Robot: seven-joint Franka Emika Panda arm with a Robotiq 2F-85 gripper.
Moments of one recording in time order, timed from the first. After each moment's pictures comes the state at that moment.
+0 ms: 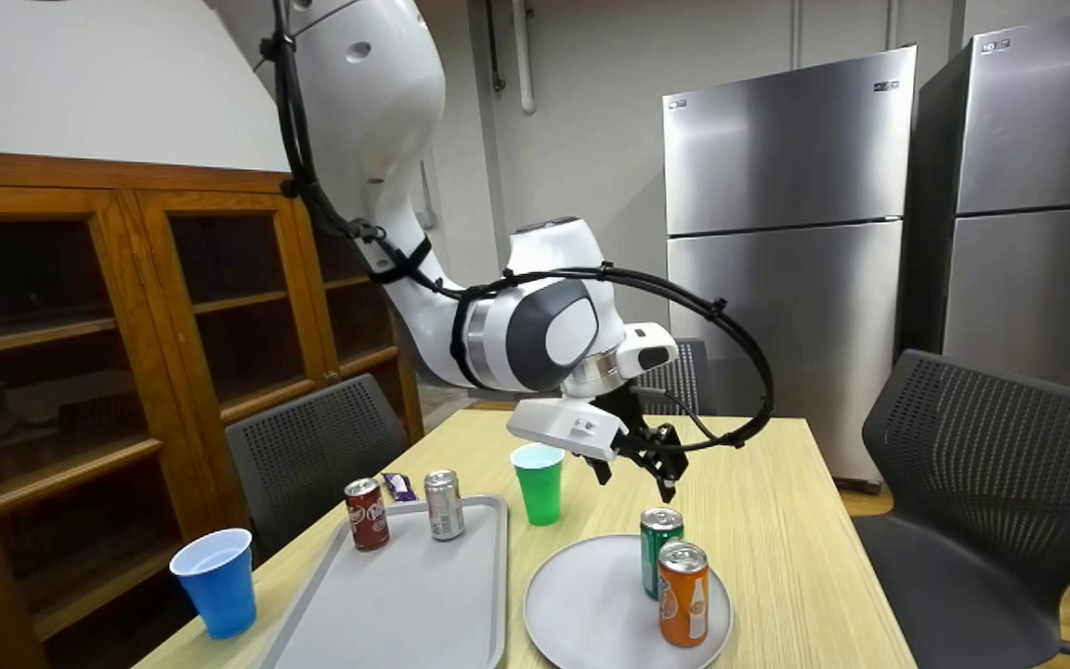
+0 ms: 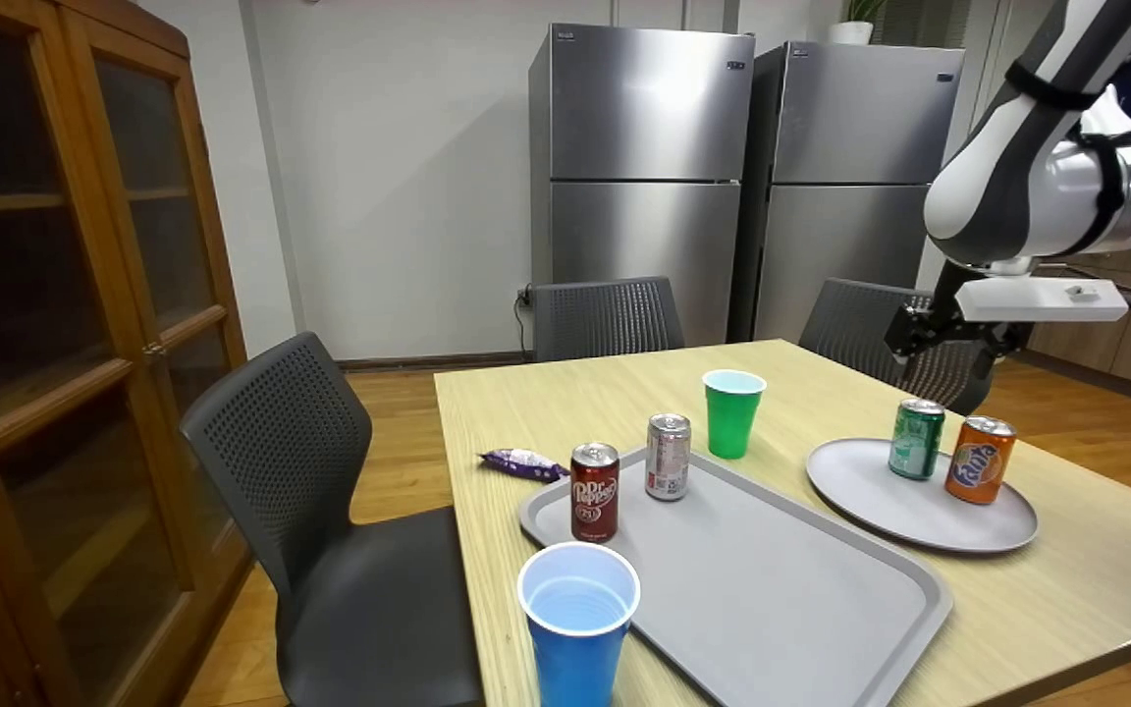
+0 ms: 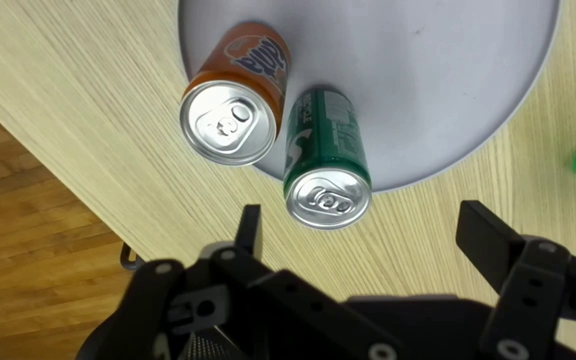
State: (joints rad) arm -0.23 0.33 -0.21 -2.32 -0.04 2.96 0.00
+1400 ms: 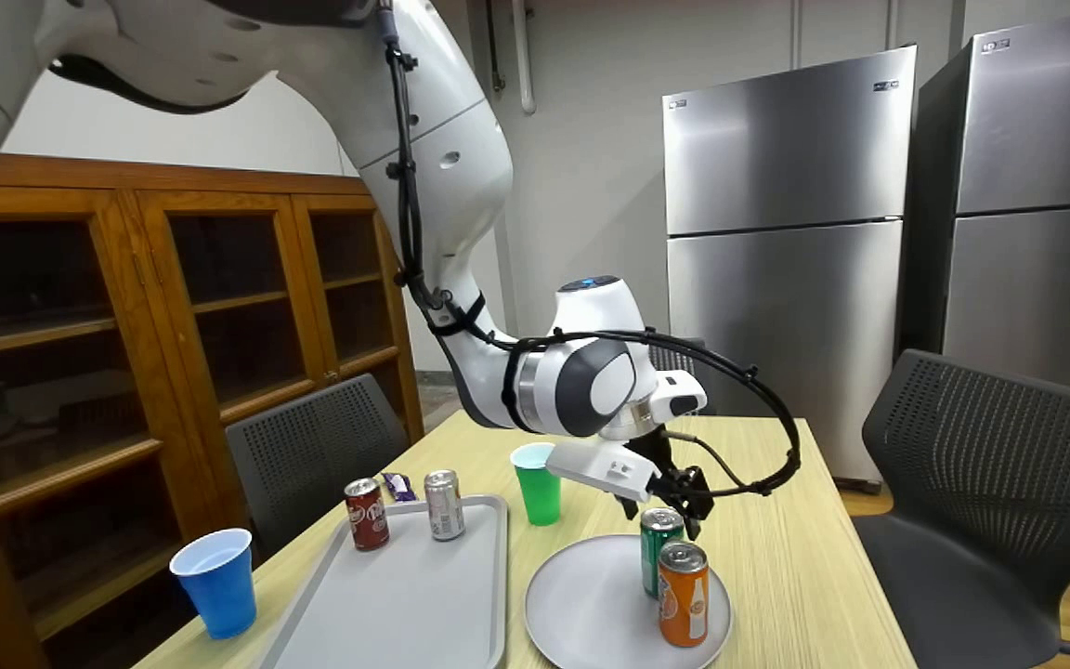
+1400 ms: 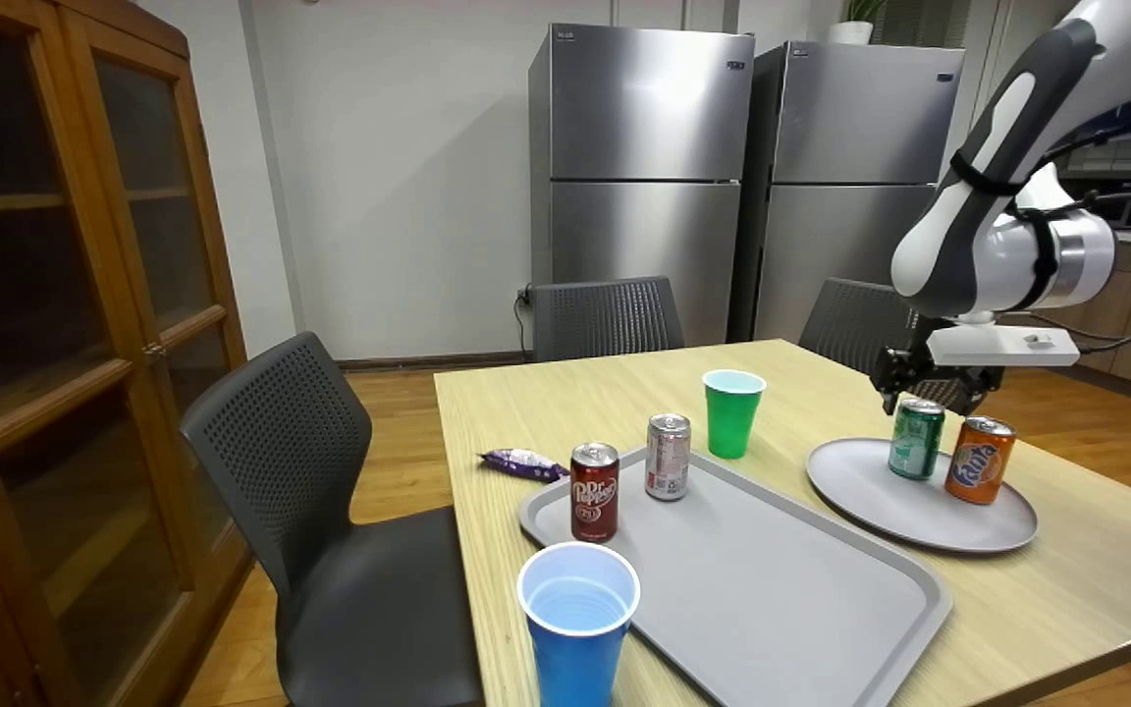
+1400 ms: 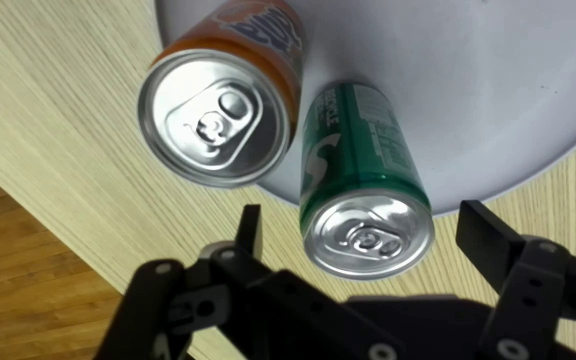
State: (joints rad) arm -0.28 0.57 -0.17 -2.12 -0.02 2.96 0.00
